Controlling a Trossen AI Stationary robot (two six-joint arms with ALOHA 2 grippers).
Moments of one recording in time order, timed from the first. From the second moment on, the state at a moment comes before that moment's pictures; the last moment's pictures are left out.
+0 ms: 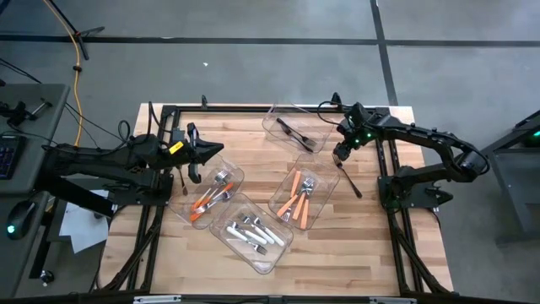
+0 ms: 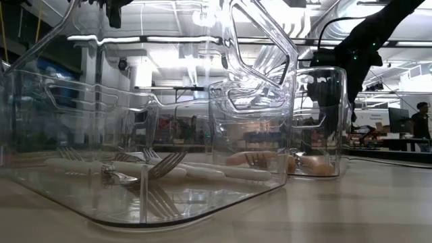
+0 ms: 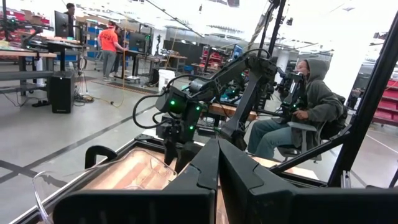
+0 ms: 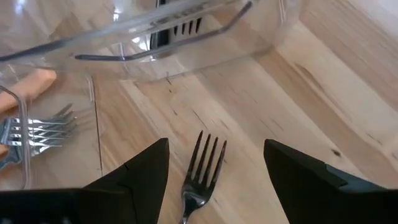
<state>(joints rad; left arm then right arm) -0.02 0.63 0.52 0.23 -0.25 -0.16 -0.82 1.27 0.66 -0.56 -0.27 -0.02</state>
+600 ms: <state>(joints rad) -0.02 0.63 0.52 0.23 -0.25 -0.18 -0.83 1.27 0.55 -0.45 -0.31 -0.12</state>
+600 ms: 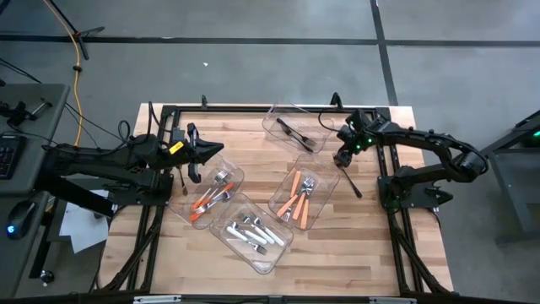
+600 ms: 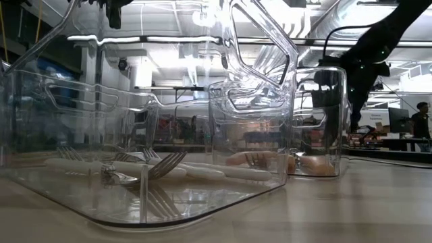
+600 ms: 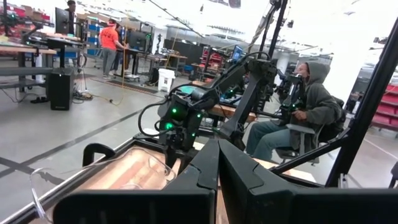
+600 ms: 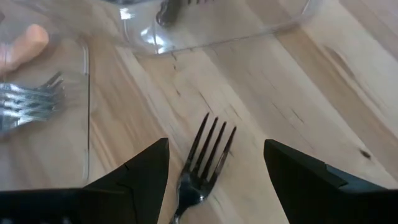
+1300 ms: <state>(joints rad) -0.02 0.63 0.52 0.23 -0.30 -0.18 -0.83 1.38 0.51 -0.30 -0.30 -0.15</state>
